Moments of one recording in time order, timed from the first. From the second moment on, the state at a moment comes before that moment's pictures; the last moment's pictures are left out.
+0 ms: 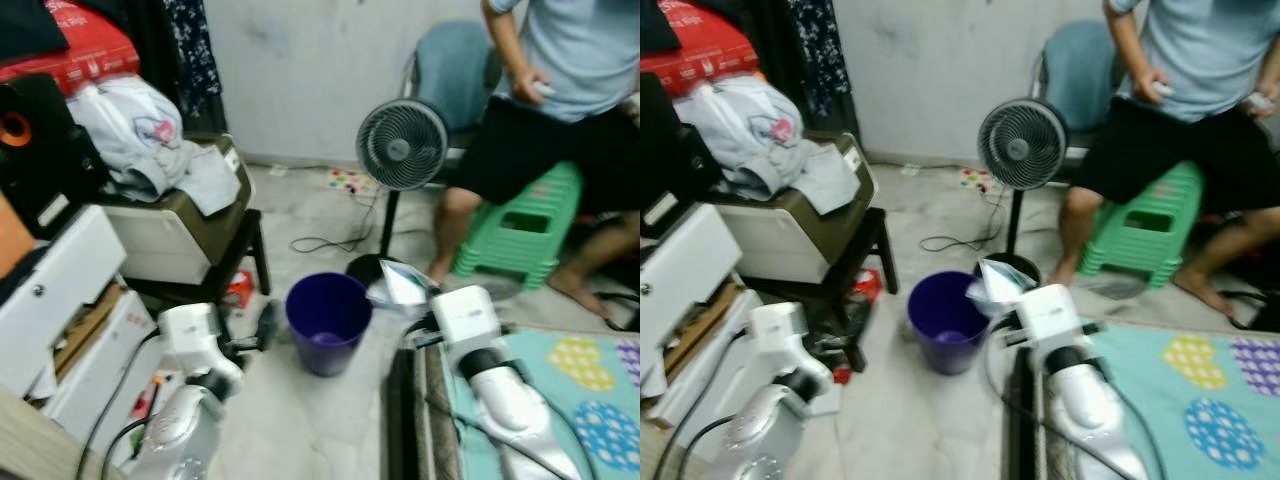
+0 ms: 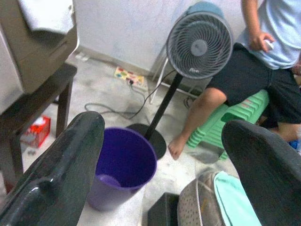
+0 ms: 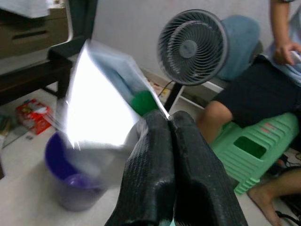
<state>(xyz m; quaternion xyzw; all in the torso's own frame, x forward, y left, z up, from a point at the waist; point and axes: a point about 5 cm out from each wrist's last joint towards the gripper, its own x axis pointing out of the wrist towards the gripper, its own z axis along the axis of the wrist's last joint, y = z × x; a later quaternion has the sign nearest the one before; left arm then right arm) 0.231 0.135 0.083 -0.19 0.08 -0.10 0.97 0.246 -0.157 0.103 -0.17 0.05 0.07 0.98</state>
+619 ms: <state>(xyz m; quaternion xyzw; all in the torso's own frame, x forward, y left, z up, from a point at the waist) 0.230 0.152 0.082 -0.18 0.08 -0.07 0.98 0.249 -0.145 0.104 -0.14 0.04 0.08 0.99</state>
